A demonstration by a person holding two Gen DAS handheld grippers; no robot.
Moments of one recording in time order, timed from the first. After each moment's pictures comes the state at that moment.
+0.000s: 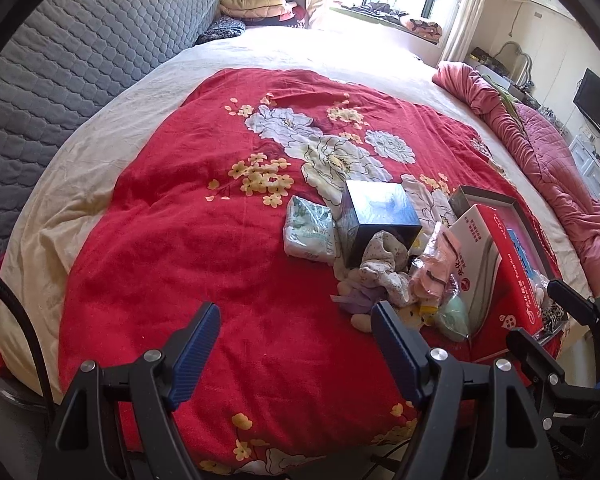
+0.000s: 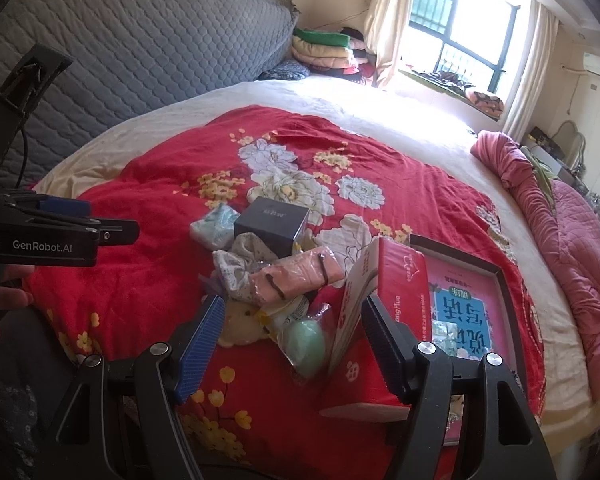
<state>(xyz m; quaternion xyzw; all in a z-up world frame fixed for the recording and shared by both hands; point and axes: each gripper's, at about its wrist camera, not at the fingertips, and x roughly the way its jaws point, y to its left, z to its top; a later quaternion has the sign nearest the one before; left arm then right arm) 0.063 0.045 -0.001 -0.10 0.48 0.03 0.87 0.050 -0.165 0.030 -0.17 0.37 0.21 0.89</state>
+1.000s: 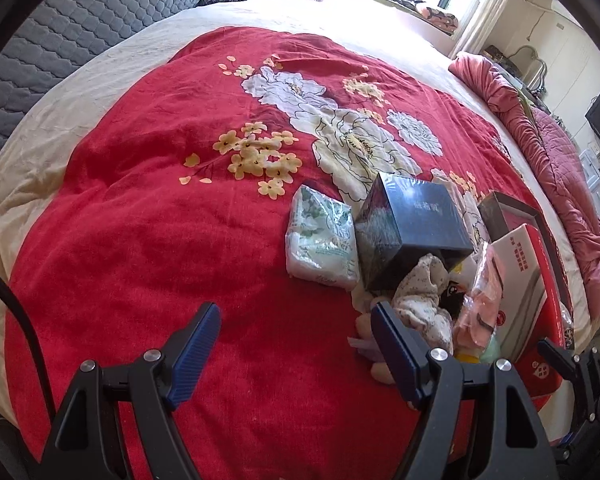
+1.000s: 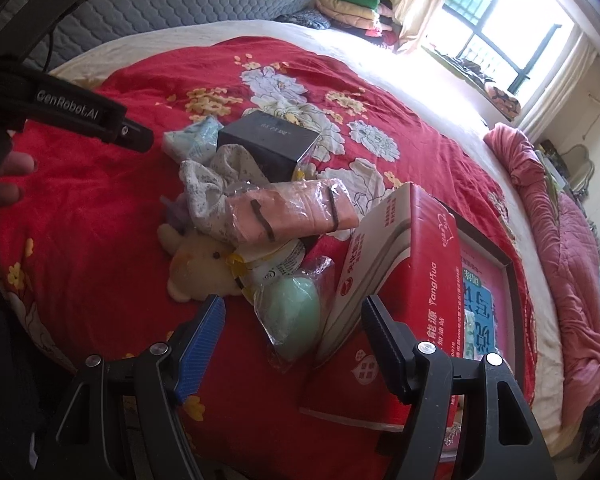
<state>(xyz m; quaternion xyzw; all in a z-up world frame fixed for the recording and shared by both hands) 0.135 0.063 -0.061 -0.15 0.51 0.02 0.85 0.078 -0.154 -0.046 -0.28 0.42 0.19 0.84</state>
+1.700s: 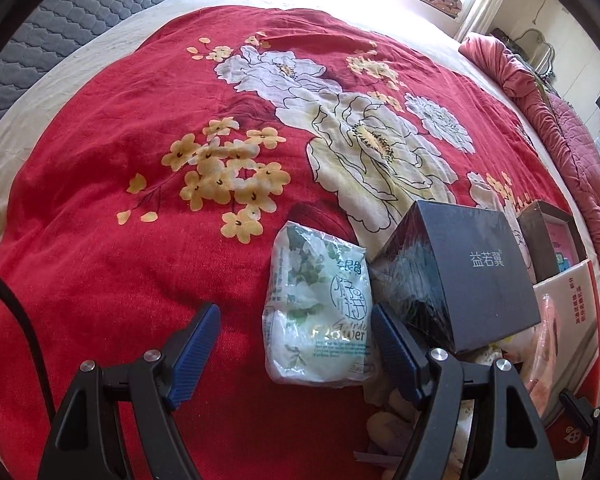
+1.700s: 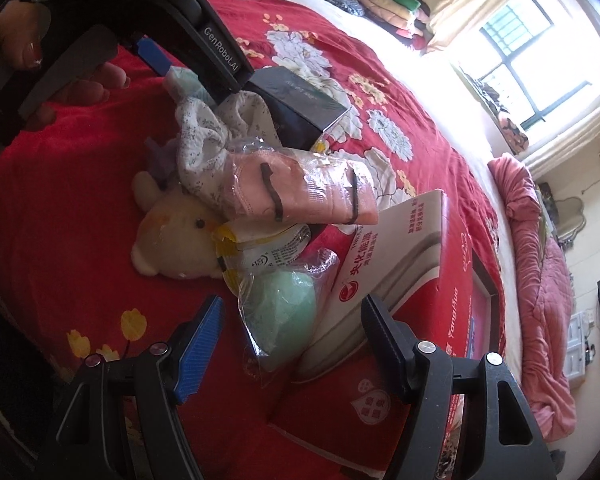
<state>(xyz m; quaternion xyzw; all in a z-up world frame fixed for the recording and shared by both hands) 0.210 0.052 -0.108 -0.12 0.53 0.03 0.84 0.097 -0.136 -0.085 -0.40 0.43 0.18 0.79</state>
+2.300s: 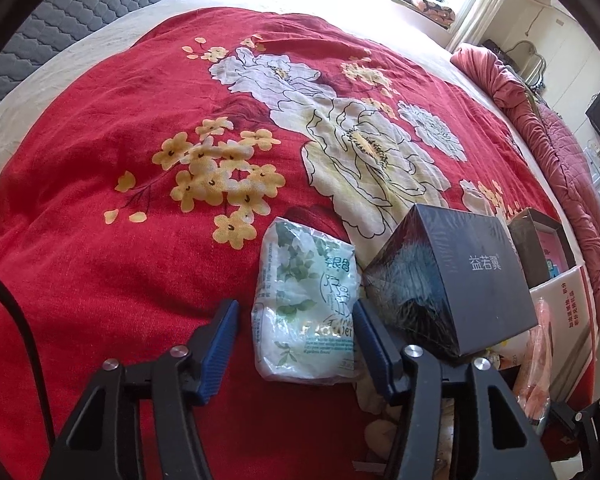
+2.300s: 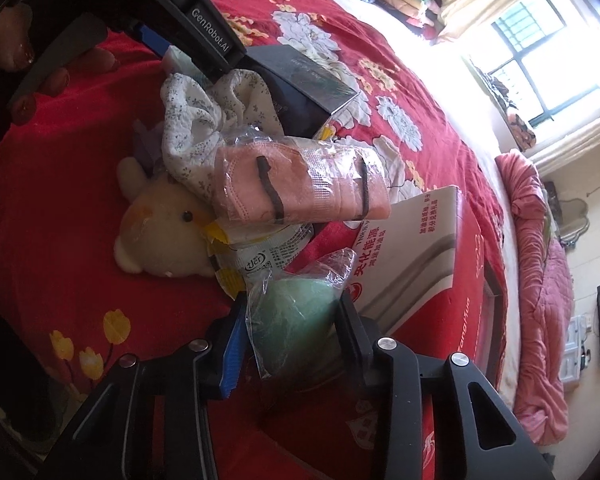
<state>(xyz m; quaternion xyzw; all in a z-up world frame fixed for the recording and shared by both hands) 0.209 0.056 -0.114 -0.15 0.51 0.00 0.84 0.111 -0.142 -0.087 -0.39 0.45 0.19 0.78</state>
